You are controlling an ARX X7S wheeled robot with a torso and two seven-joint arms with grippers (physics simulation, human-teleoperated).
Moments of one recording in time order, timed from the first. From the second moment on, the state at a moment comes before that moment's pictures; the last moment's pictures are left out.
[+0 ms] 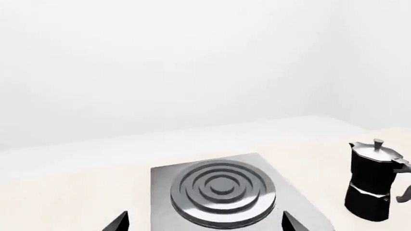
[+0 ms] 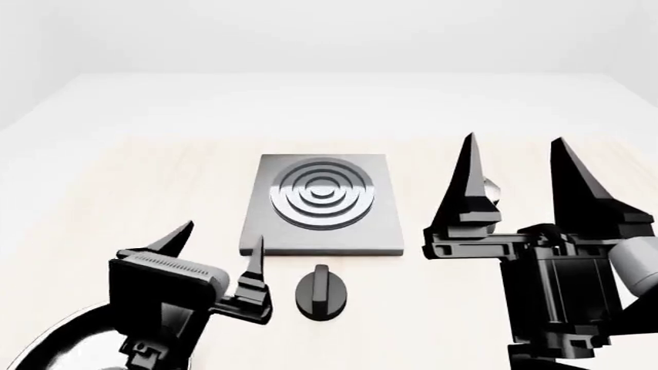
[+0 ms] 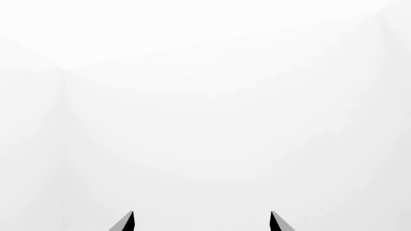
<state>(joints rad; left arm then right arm) -0.52 -0.94 1.01 0.52 -0.85 0.05 -0.76 0.18 0.33 -0.10 -0.84 0.46 0.33 0.37</state>
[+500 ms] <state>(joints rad) -0.49 -0.77 1.10 0.28 -0.96 0.03 -0.52 0.19 0.35 -0.11 -0.84 0.48 0.33 0.38</state>
